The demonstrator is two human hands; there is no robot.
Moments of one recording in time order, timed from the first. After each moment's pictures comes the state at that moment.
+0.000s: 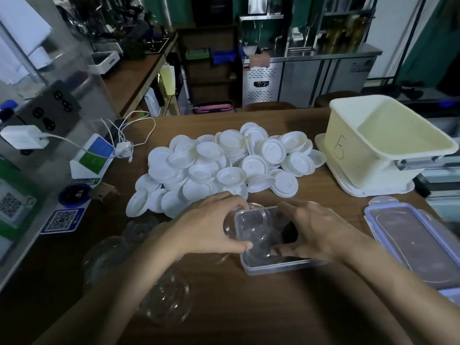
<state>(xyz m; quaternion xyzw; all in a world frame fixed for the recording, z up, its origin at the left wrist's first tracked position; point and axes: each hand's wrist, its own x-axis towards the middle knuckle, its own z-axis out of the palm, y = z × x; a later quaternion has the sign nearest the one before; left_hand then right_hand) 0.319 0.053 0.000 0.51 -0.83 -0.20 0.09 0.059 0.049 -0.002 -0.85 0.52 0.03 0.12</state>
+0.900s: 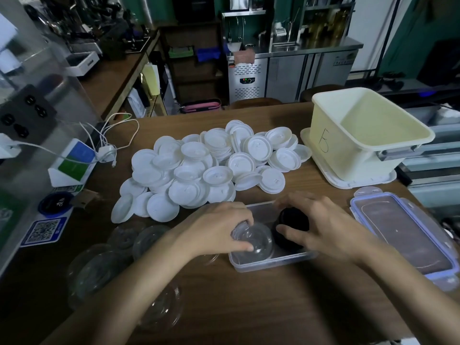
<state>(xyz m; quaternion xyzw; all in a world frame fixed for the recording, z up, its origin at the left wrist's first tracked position) 0.284 0.038 -0.017 0.44 -0.88 -0.18 0.01 0.023 0.068 0.007 -0.81 0.53 -0.14 0.21</state>
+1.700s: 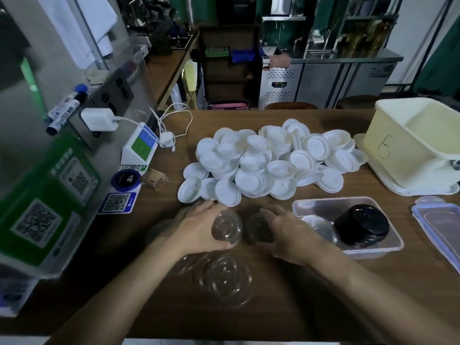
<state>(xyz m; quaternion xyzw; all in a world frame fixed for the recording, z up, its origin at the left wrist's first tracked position) 0.473 0.079 -0.061 0.58 -0.79 -0.16 0.06 0.221 0.075 -0.048 -0.83 0.54 0.03 0.17</state>
